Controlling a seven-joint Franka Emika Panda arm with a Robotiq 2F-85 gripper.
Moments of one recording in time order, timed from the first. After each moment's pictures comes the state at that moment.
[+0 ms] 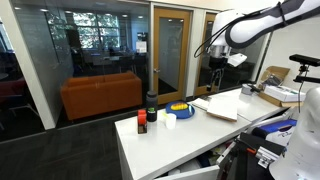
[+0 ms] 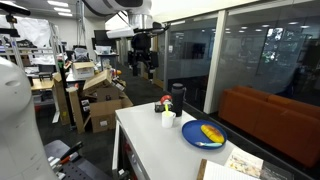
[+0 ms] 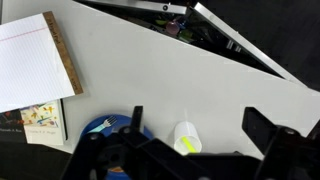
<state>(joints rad) -0.06 -0.51 -0.11 -2.55 -0.12 2.05 0.05</state>
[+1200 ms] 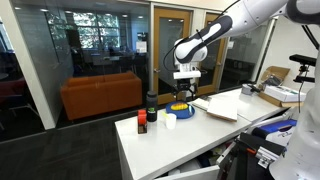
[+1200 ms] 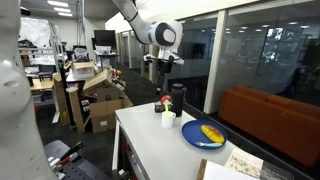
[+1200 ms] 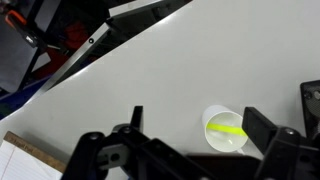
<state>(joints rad) -0.08 0.21 -0.10 -2.04 0.12 2.01 0.78</state>
